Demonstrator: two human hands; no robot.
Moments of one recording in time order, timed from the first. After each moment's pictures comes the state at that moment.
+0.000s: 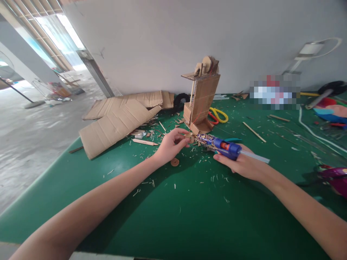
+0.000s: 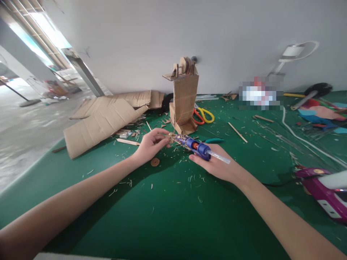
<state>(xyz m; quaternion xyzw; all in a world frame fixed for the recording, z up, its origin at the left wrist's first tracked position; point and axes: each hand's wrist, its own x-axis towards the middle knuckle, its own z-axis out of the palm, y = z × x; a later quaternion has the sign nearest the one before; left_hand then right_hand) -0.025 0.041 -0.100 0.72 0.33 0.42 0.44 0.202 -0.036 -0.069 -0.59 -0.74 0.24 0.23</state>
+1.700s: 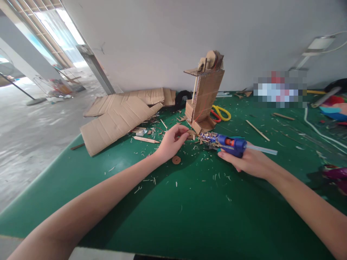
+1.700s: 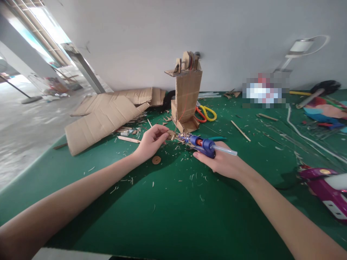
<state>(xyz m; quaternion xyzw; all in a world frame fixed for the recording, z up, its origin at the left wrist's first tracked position) -0.025 0.044 -0.100 0.72 0.36 0.46 0.39 0.201 -0.040 -0.059 -0.65 -0.68 0.29 0.18</state>
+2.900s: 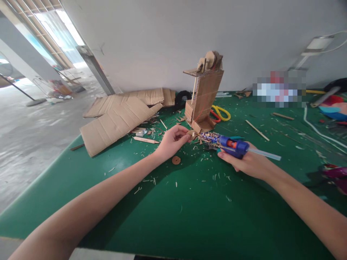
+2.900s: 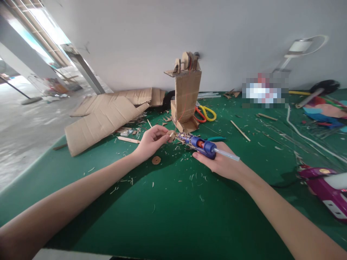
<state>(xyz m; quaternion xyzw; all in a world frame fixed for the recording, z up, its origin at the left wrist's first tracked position) -0.024 0.042 -0.099 0.69 0.32 0.45 0.47 0.207 -0.036 -0.074 -0.60 -0.72 0.26 0.24</state>
